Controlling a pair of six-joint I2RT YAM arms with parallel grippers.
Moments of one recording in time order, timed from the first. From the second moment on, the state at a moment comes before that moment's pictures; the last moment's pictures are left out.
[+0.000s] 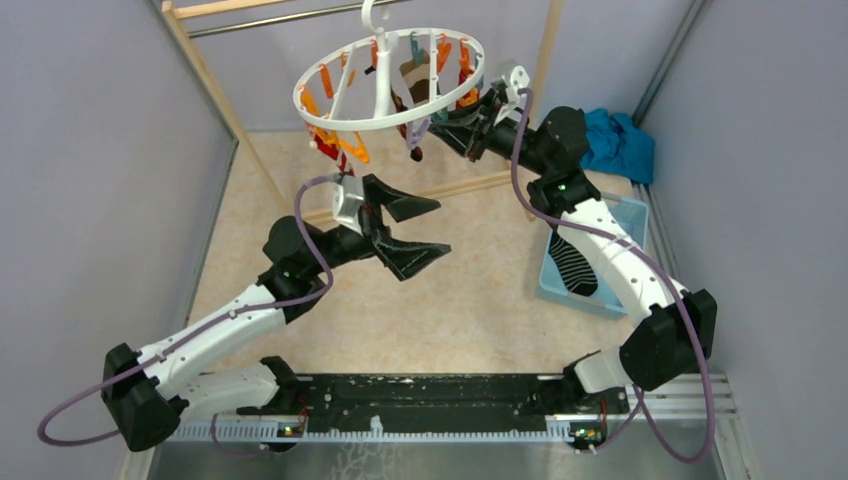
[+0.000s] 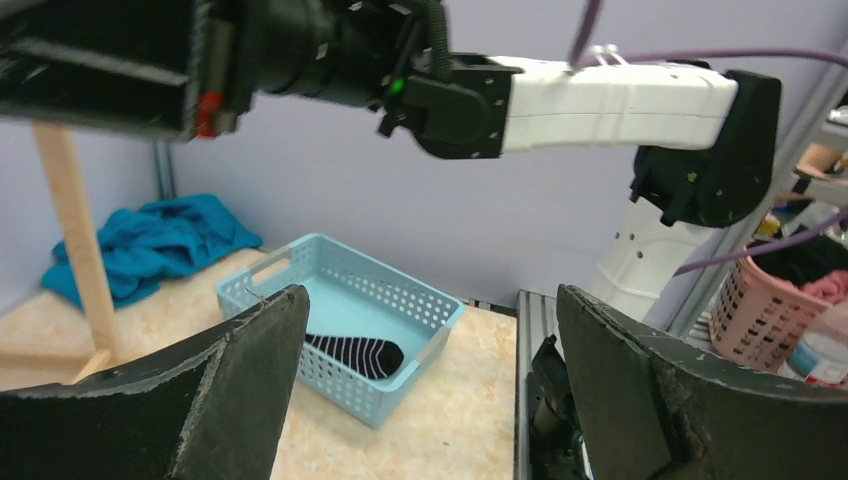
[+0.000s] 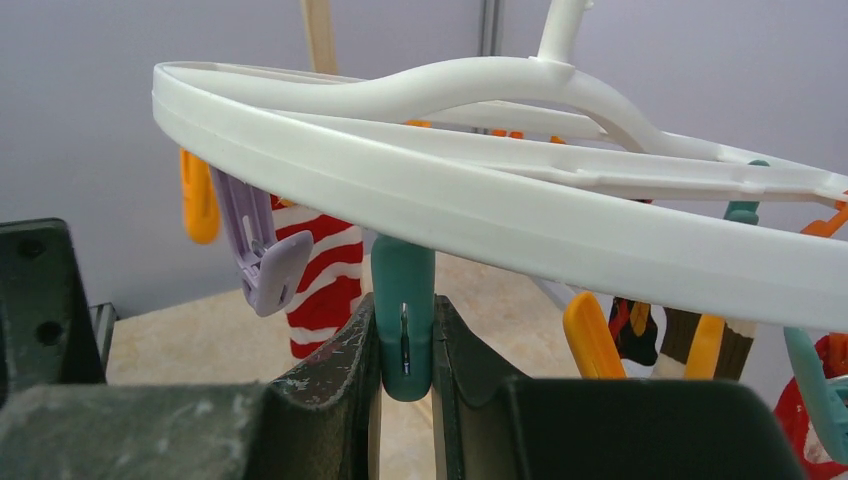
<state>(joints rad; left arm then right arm) -0.80 1.03 0.82 0.63 0.46 -0.40 0.44 1.40 1.34 0.39 -0.69 0.17</state>
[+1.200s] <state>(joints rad) -0.89 1.40 1.02 1.04 -0.16 0.09 0.47 1.37 1.21 0.43 -0.63 0.10</state>
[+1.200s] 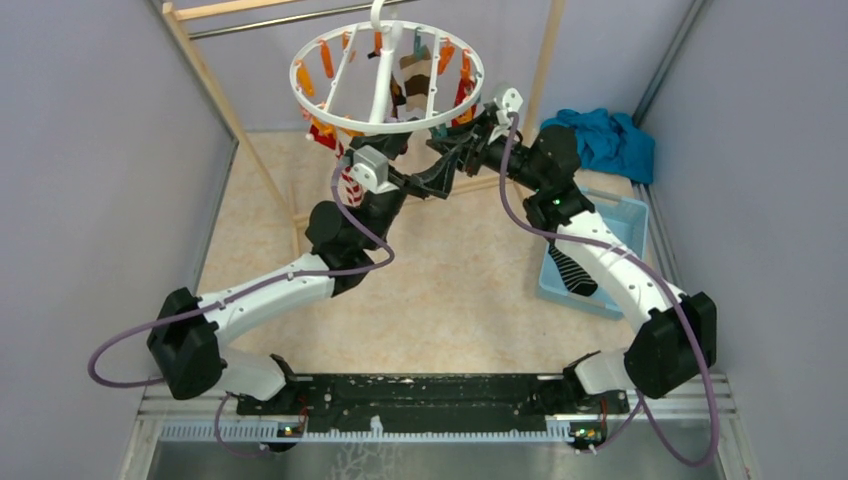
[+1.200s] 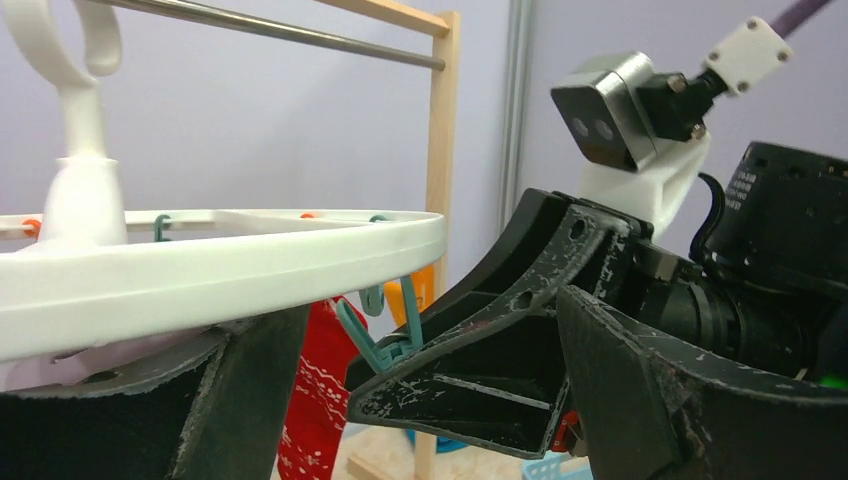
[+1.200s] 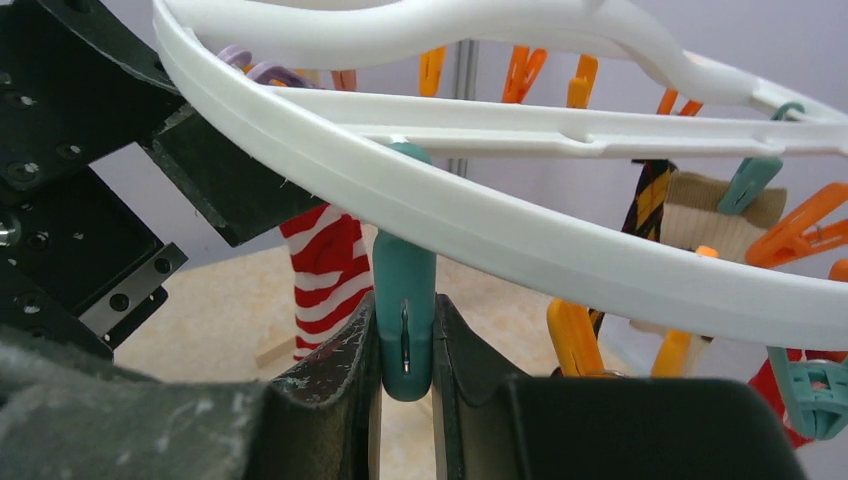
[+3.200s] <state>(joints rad) -0.86 1.37 1.17 0.64 -0.26 -0.45 0.49 1.30 1.19 0.41 -0.59 0.02</state>
